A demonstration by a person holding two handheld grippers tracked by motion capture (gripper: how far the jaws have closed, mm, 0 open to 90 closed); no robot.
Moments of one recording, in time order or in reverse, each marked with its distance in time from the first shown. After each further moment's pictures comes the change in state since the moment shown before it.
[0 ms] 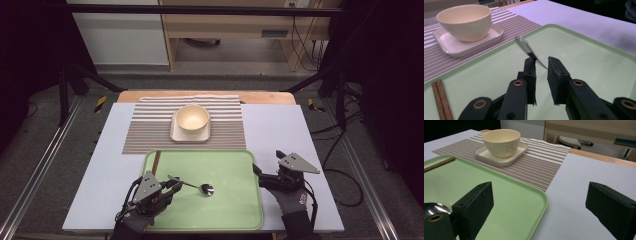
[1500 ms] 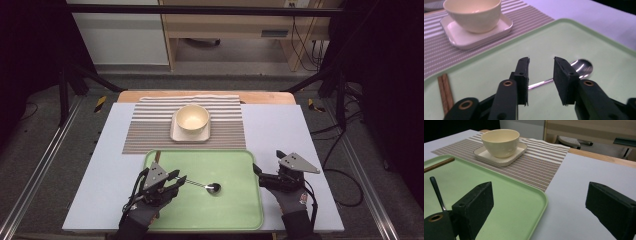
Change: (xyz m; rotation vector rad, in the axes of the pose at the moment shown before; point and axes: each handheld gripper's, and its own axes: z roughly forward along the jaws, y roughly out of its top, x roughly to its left) left arm 0.000 0.021 0.020 0.069 0.062 -0.054; right arm -0.001 0.000 0.000 0.001 -0.003 0.004
